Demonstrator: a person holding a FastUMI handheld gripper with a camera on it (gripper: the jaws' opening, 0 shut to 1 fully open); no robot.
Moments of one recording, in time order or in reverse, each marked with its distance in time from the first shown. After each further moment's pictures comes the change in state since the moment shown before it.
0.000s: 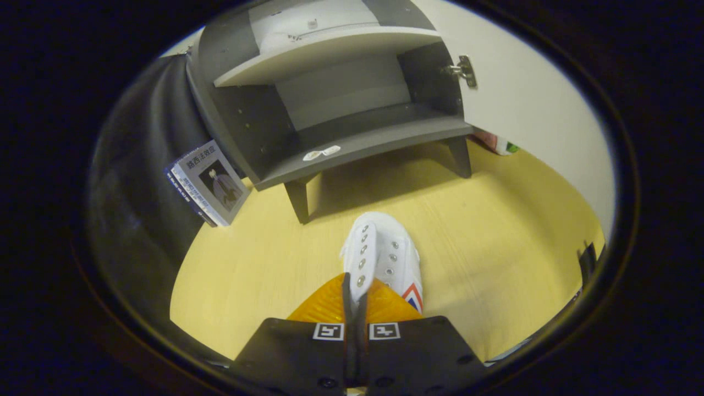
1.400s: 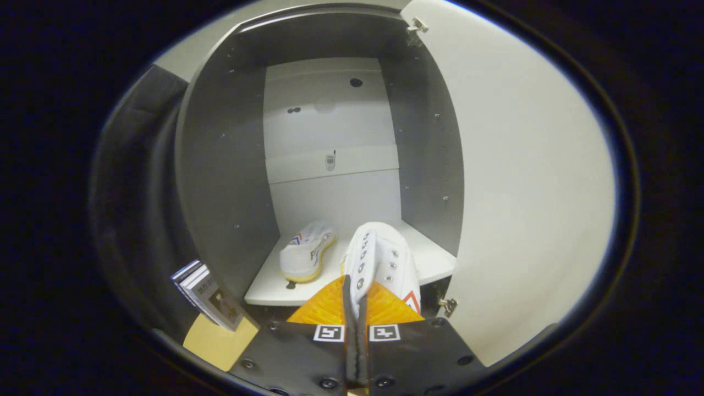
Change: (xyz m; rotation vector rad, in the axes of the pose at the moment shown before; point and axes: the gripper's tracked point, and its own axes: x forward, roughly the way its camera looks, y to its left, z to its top) arm -0.084 0.044 0.343 -0.107 -0.504 -0.094
